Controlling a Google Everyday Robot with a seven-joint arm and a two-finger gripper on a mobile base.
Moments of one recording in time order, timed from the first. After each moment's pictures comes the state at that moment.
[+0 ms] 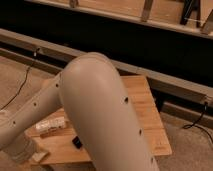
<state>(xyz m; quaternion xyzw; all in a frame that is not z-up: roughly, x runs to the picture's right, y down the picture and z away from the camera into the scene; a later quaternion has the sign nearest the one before) -0.320 0.322 0.634 -0.37 0.15 0.23 0.89</state>
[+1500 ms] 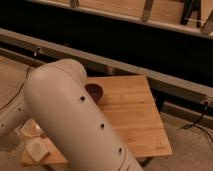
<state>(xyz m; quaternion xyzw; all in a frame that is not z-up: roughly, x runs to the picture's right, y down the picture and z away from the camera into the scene) -0.416 0.278 0.720 -0.29 0.08 0.28 0.91</state>
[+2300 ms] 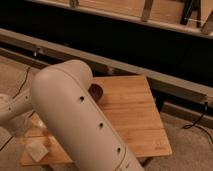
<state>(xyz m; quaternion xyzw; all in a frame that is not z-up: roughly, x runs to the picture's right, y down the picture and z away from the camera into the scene) -0.385 0.250 0.743 -0.32 0.13 0.29 0.89</state>
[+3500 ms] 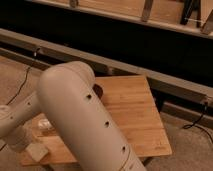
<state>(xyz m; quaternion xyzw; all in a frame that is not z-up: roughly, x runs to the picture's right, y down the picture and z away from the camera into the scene) -0.371 0.313 0.717 -0.36 0.14 0.24 0.89</state>
